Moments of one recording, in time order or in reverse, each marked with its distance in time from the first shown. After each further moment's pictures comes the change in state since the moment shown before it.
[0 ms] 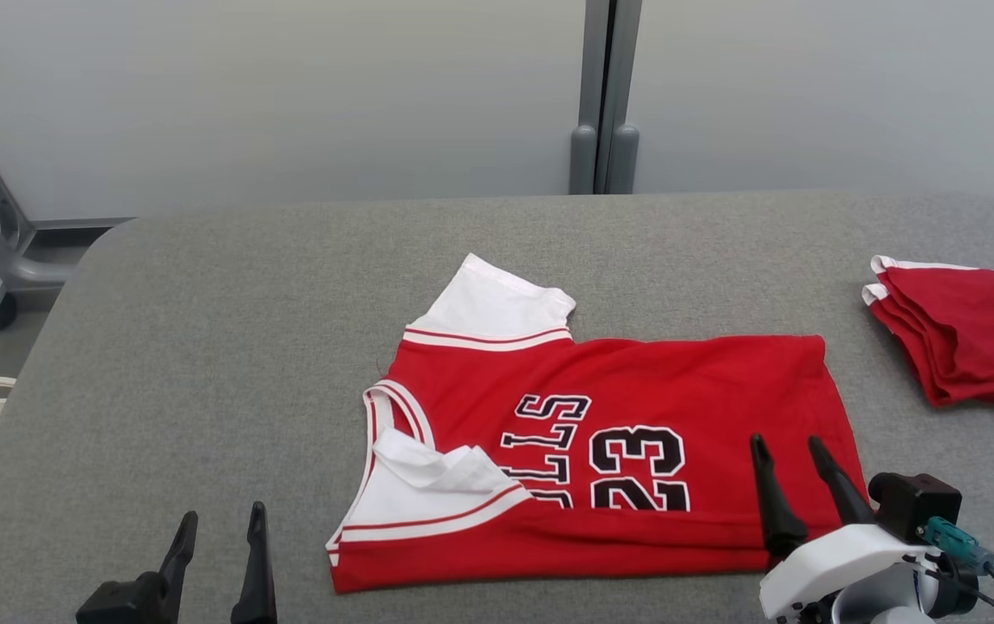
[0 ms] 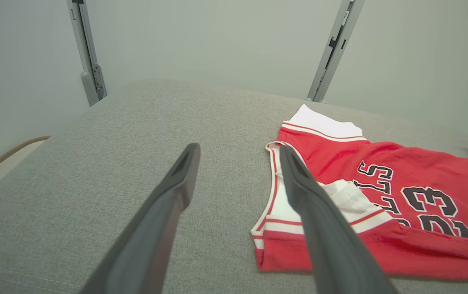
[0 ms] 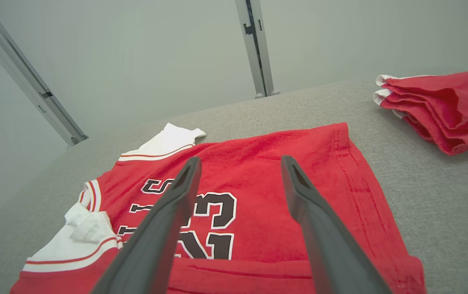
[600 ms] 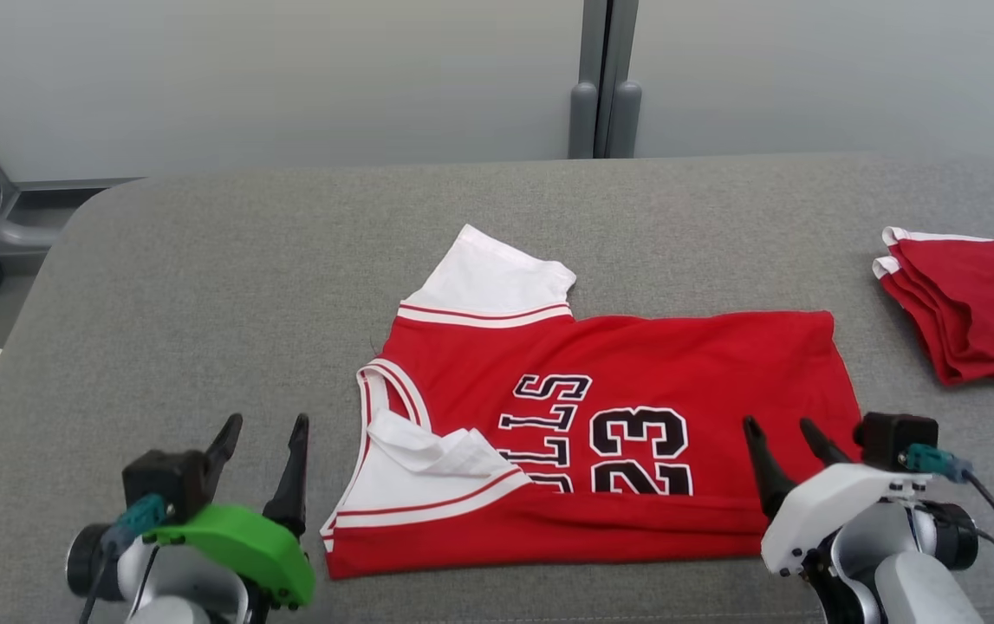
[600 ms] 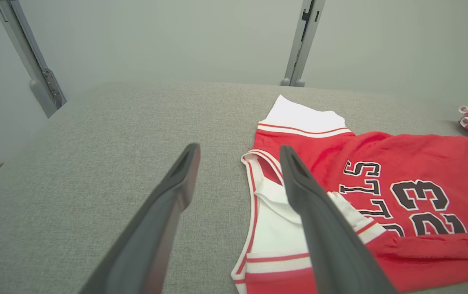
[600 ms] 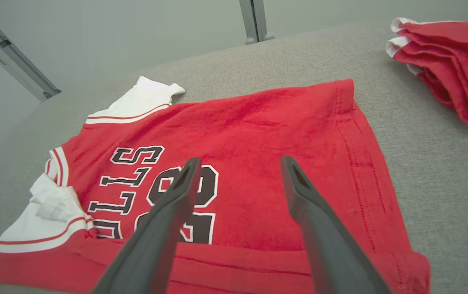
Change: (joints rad) left arm -0.224 0.014 -0.071 0.066 0.012 -0.065 0.163; right arm -0.094 0.000 -0.041 0.032 -0.025 0.000 0.230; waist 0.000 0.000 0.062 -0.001
